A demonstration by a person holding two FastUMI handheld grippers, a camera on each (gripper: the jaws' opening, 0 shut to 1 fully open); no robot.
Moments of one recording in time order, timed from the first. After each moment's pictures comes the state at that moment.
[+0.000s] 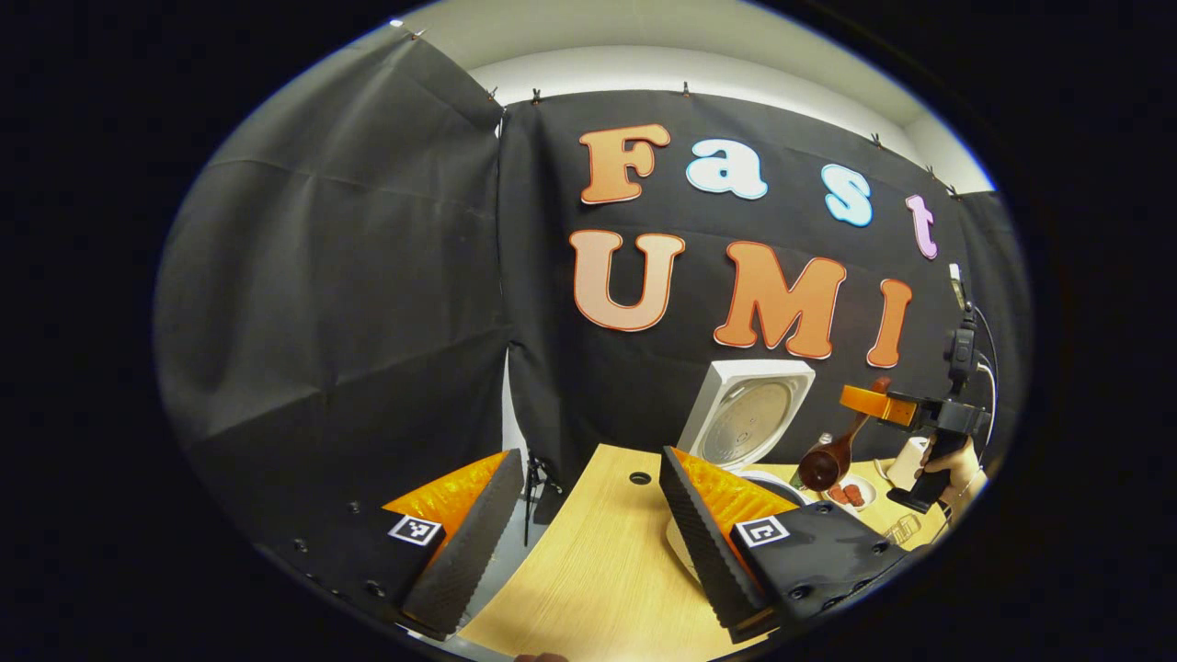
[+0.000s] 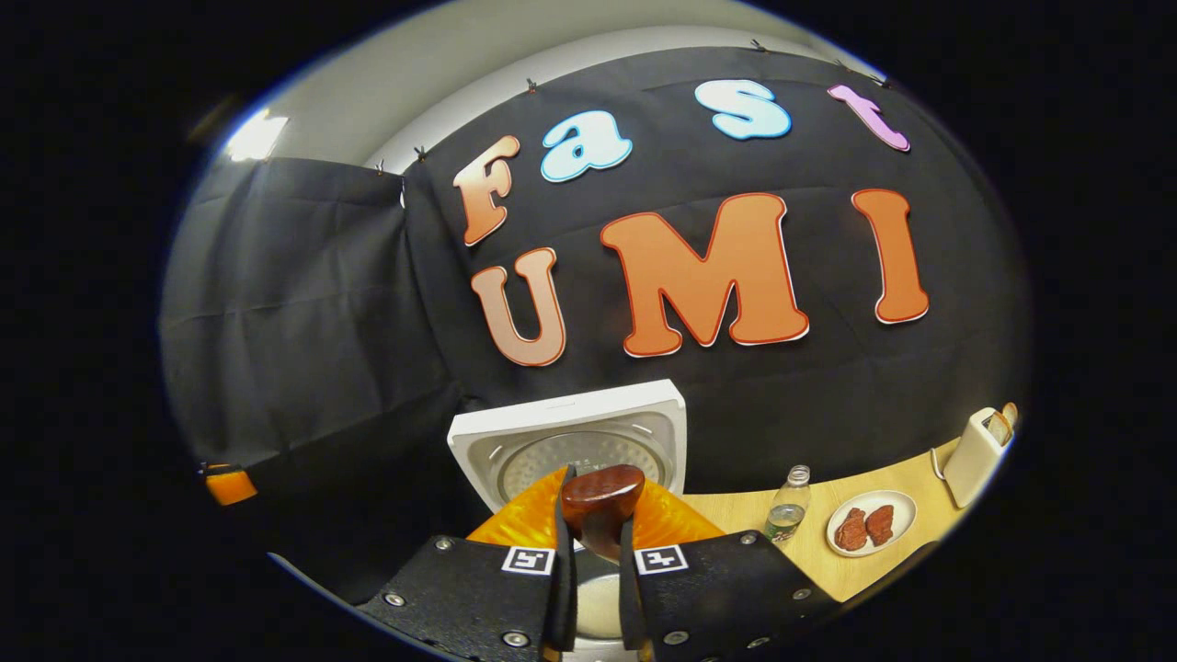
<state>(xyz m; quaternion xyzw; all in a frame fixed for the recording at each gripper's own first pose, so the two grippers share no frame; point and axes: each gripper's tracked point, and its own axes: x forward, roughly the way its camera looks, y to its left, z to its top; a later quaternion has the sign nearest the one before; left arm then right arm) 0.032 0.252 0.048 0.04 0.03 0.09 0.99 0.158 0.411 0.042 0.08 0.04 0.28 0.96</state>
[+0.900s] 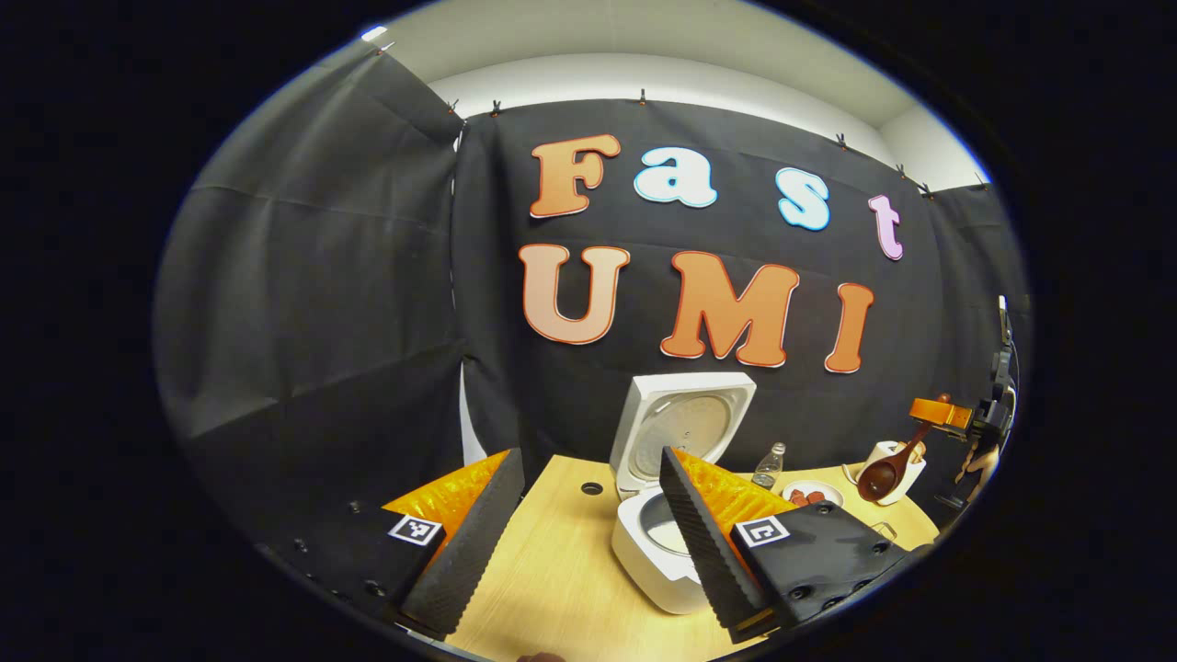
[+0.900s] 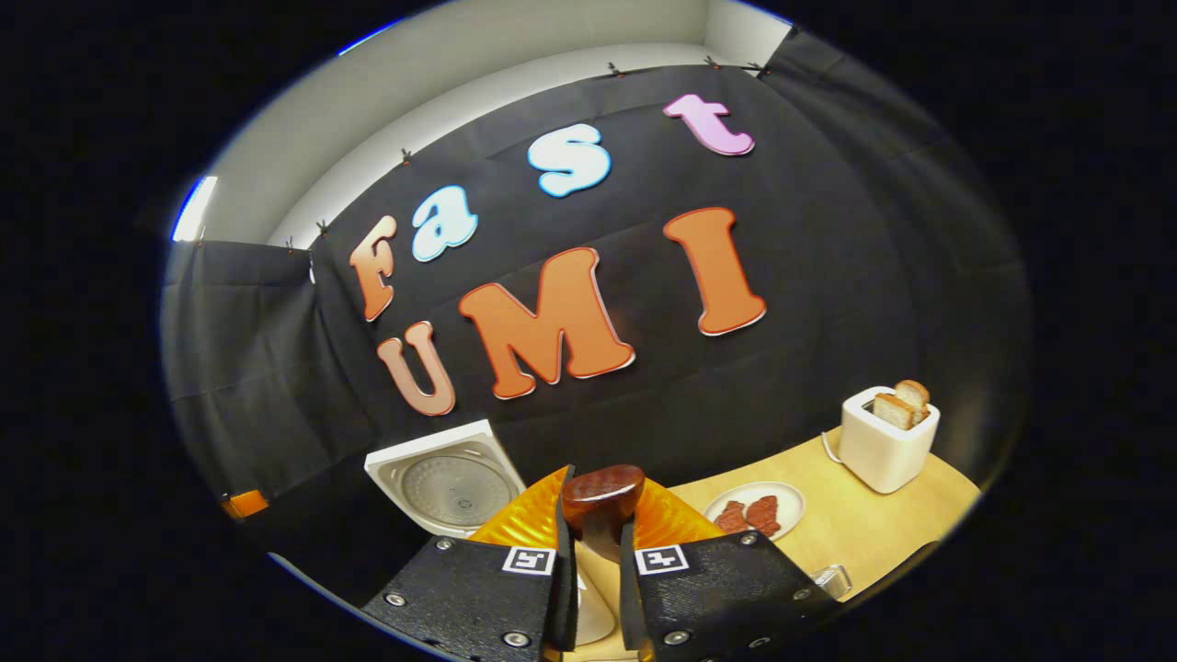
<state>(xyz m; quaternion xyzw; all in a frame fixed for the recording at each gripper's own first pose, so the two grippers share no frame) 0.042 0.155 0.052 0.05 0.01 0.04 1.00 0.135 0.147 0.038 0.17 0.03 0.14 0.98</state>
